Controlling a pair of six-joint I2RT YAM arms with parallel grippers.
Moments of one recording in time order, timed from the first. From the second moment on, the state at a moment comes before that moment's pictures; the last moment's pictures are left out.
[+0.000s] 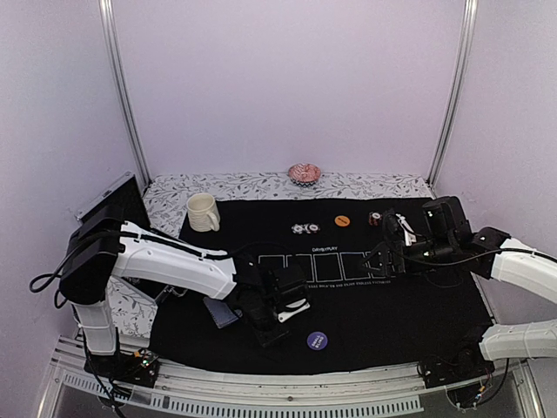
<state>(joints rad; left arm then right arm) -1.24 1.94 1.25 -0.70 0.00 -0.17 0.58 1.00 0.69 -0.42 -0.47 0.51</state>
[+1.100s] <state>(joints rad) -1.22 1.72 1.15 -0.62 -0.07 -0.18 0.58 1.02 0.72 -0.45 -0.45 0.45</state>
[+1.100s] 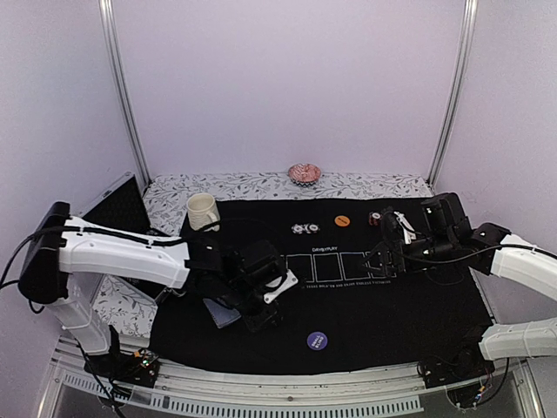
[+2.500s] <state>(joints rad) -1.06 1.37 0.63 0.43 0.31 -1.18 1.12 1.48 0.89 0.11 -0.23 -0.45</state>
